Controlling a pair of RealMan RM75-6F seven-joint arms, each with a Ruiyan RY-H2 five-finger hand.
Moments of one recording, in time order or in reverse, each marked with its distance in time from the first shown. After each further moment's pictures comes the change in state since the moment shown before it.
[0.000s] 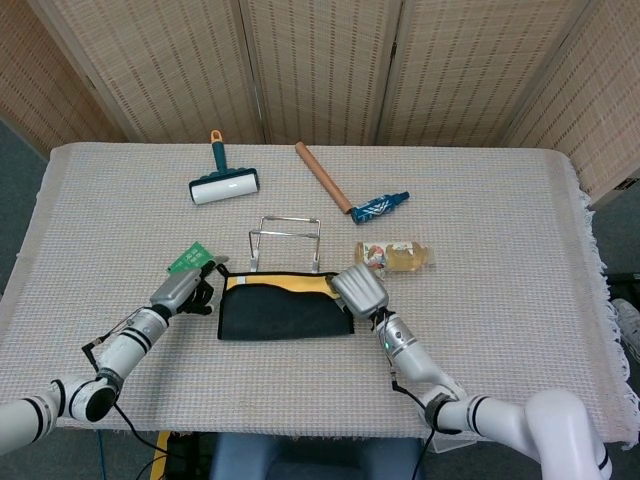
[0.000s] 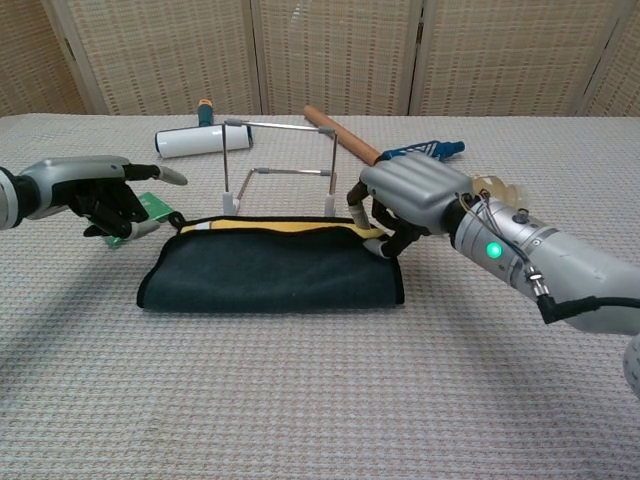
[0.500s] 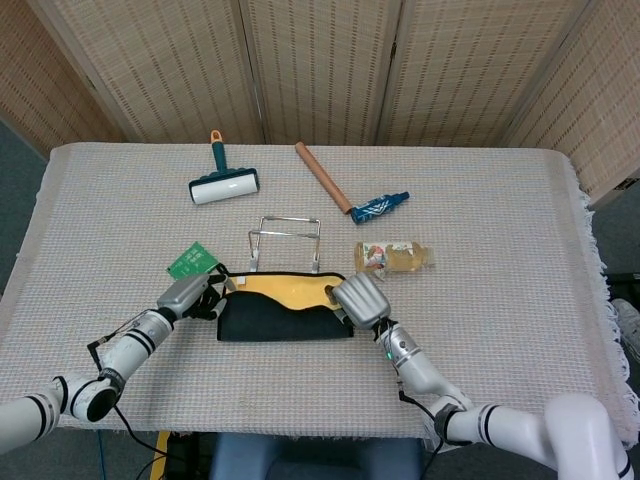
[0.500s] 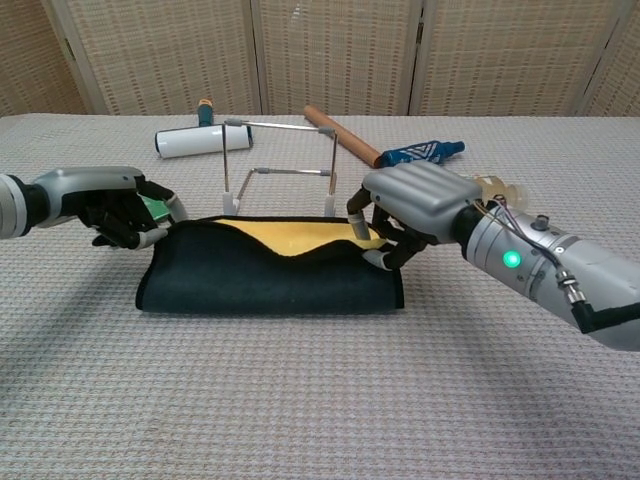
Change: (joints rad) left arm -0.029 -0.019 0.026 0.034 0.067 -0.042 -0.046; right arm -0.052 0.063 -0.008 -0.160 0.006 -0.008 -0.022
